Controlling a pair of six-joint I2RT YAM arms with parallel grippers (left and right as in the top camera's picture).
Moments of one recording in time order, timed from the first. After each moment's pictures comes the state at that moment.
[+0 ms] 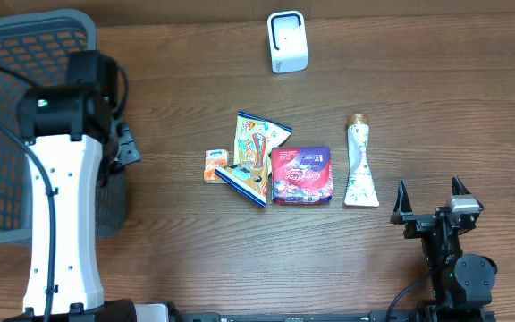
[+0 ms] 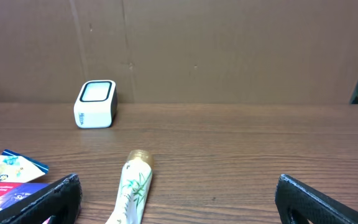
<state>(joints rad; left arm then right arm) 0.08 1.54 1.72 -1.63 -0.29 -0.39 0.02 0.01 0.02 -0.04 -0.04 0.02</state>
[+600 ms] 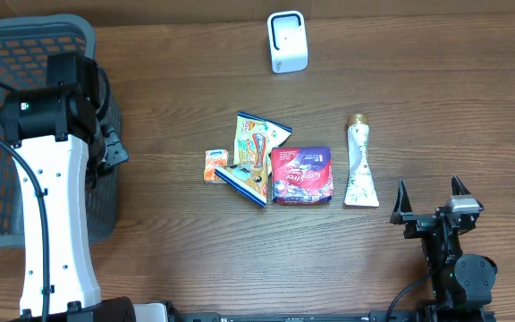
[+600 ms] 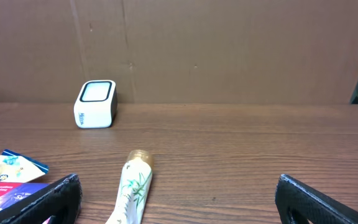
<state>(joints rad) 0.14 1.54 1.72 -1.62 -0.28 -0.39 0.02 0.01 0.02 -0.04 -0.04 0.02</state>
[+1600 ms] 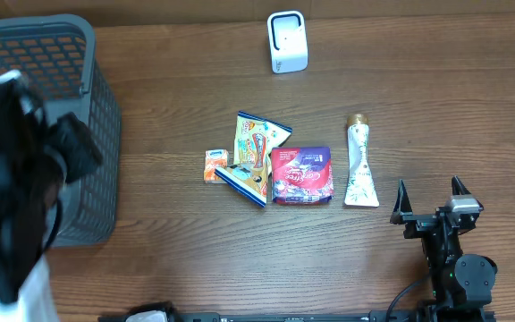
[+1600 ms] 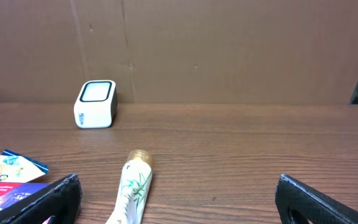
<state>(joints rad) 0.15 1.28 2.06 -1.59 -0.15 -0.33 0.02 0.01 0.02 -0.04 -0.04 0.02</state>
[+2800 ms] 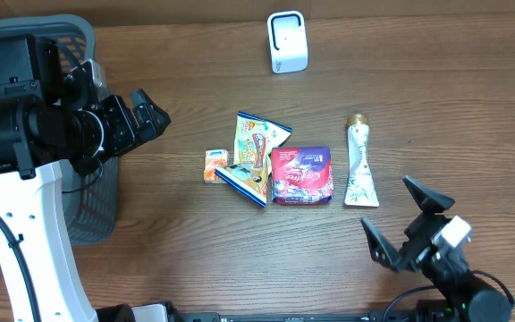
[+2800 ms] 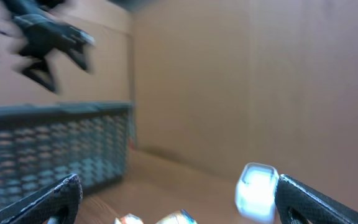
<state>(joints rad) 0.15 1.51 2.03 -1.69 0.33 -0.33 0.01 0.01 0.02 0.46 -0.69 0.29</state>
